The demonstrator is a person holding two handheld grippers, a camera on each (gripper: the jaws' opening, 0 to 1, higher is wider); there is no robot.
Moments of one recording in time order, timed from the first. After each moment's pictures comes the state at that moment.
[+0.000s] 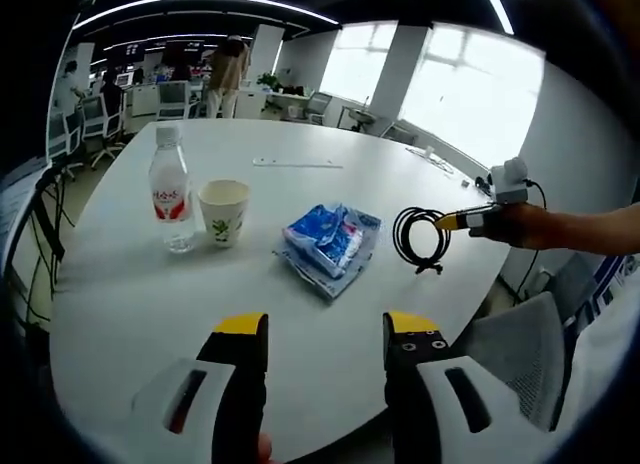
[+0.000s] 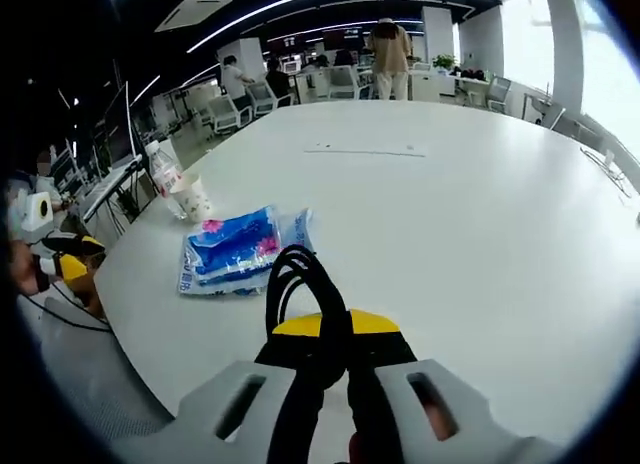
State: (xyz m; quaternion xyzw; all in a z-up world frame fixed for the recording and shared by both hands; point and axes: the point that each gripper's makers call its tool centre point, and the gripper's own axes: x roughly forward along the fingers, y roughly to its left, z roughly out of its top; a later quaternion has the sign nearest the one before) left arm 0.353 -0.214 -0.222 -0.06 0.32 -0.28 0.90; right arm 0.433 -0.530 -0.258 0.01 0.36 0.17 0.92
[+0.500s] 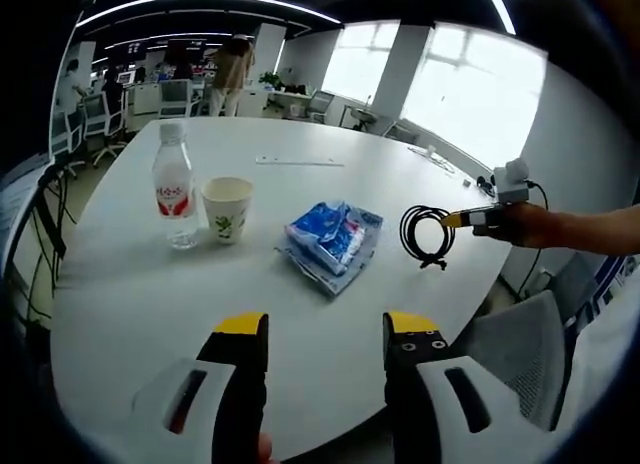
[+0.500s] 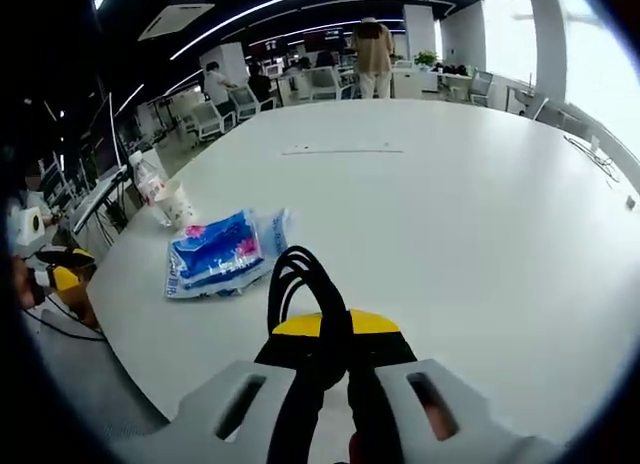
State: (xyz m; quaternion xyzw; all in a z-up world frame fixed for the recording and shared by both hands) left arm 0.350 -0.210 -0.224 -0.06 0.33 -0.28 0.90; right arm 0.434 -0.547 -0.263 0.03 0.36 0.13 0.92
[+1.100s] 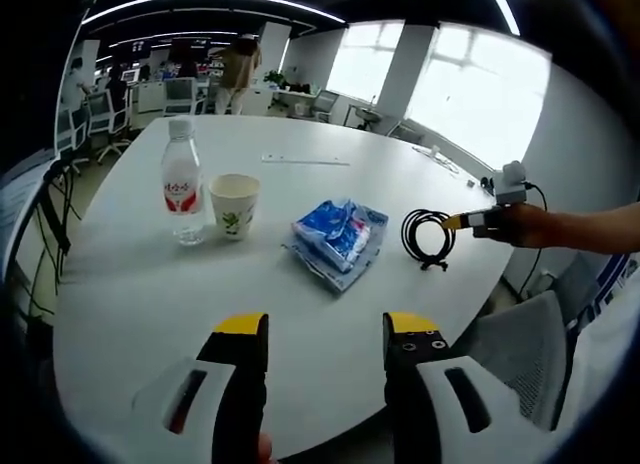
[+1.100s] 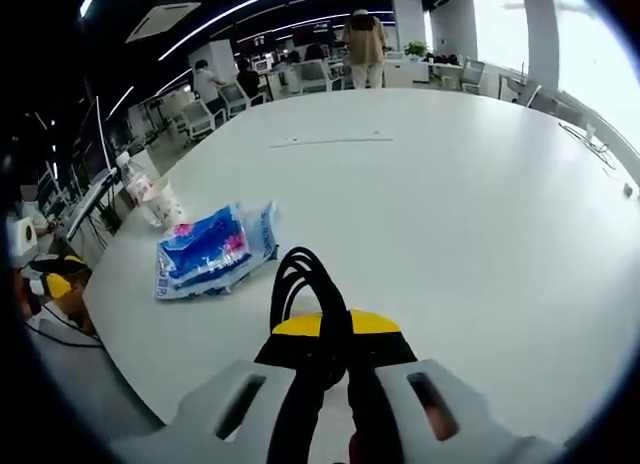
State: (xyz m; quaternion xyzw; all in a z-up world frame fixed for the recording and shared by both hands) left arm 0.349 -0.201 -0.226 -0.06 0.33 -0.27 0.90; right arm 0.440 -0.550 -0.276 0.04 0.38 0.12 0.92
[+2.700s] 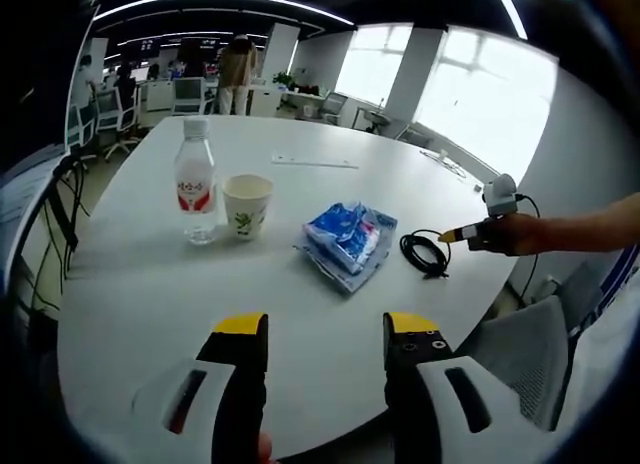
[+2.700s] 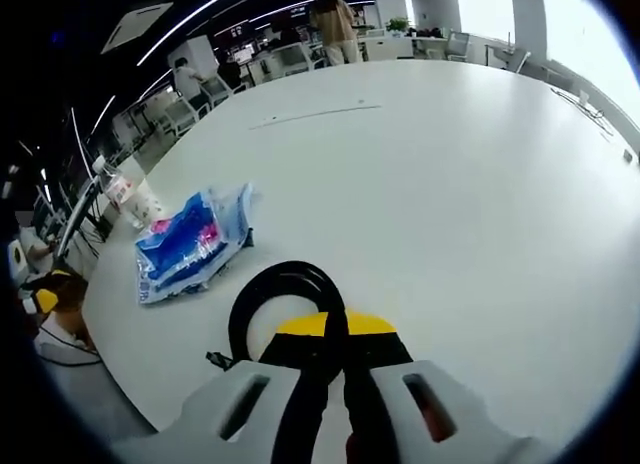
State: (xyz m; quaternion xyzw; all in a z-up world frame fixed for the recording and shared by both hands) left arm 0.354 -0.194 -0.226 -0.06 0.33 -0.25 0.91; right arm 0.446 -0.555 -0.313 0.07 0.42 0.10 0.90
